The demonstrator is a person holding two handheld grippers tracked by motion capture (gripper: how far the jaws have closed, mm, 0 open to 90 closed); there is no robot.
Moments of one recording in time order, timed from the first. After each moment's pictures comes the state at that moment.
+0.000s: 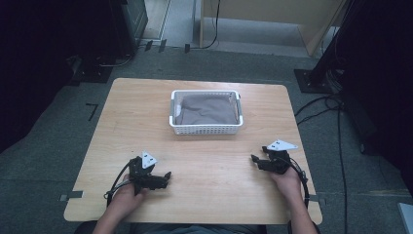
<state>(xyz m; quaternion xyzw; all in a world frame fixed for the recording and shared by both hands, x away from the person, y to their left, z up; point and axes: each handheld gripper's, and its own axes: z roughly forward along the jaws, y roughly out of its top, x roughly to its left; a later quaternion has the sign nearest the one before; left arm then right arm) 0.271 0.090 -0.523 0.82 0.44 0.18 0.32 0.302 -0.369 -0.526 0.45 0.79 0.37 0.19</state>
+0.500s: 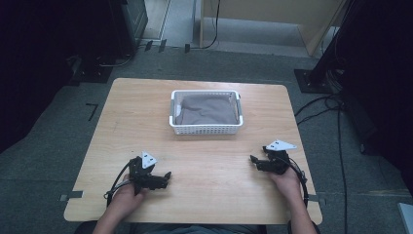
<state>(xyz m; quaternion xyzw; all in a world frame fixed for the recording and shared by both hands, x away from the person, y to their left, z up) 0.271 0.090 -0.523 0.82 0.44 0.18 0.32 0.302 -0.366 -0.526 0.45 0.79 0.37 0.19</state>
